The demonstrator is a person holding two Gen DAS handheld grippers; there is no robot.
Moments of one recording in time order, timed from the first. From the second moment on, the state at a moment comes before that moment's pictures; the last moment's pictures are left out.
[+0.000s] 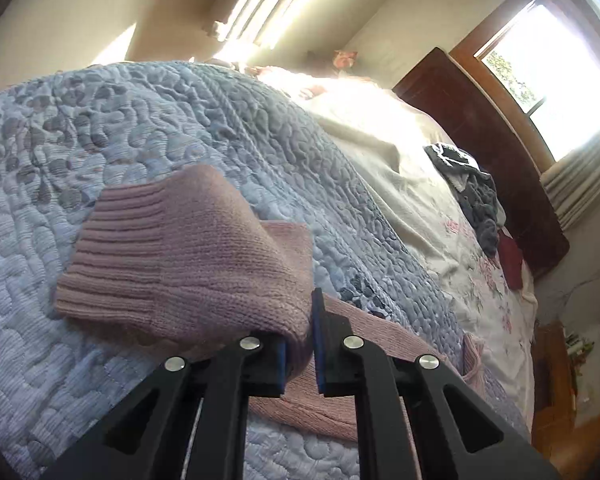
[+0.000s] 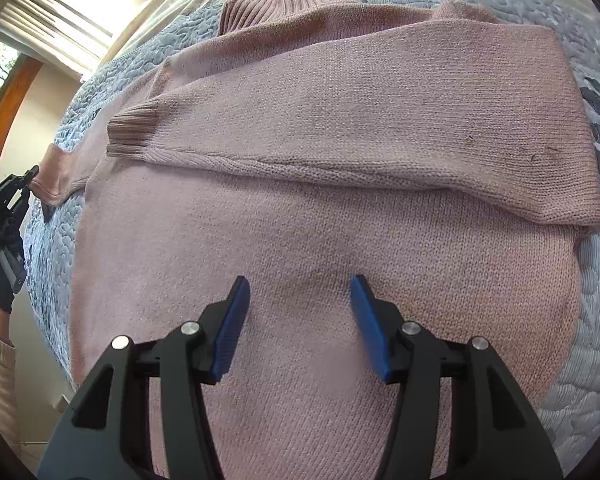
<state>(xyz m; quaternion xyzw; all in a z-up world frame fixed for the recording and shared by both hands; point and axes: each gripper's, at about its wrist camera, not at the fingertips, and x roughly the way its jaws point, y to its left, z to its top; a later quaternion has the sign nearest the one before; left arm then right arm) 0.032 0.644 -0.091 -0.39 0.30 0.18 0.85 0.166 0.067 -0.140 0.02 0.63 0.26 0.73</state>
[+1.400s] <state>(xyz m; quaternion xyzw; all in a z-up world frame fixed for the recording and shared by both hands) 0.078 0.455 -0.095 -0.29 0.40 0.03 0.87 0.194 0.123 -0.089 0.03 0.62 0.31 0.72</state>
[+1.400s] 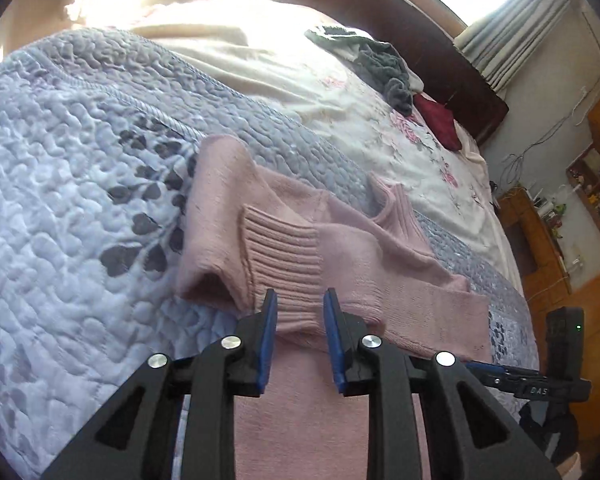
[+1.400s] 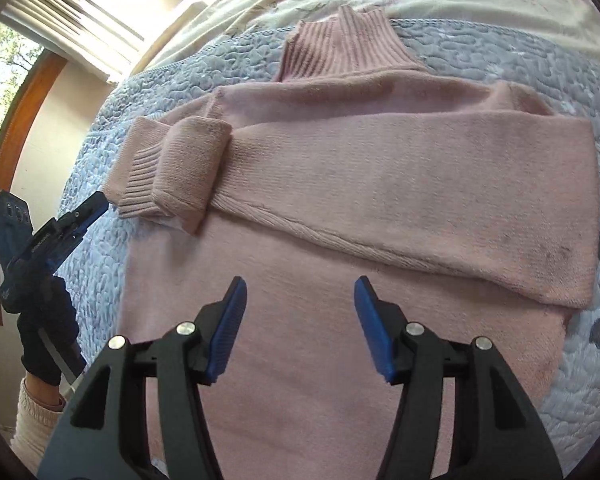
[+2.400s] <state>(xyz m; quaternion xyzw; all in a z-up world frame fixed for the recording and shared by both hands) 0.112 0.448 -0.088 -0.23 0.41 0.06 0.88 0.224 0.176 -0.053 0.07 0.57 0.36 0.73</state>
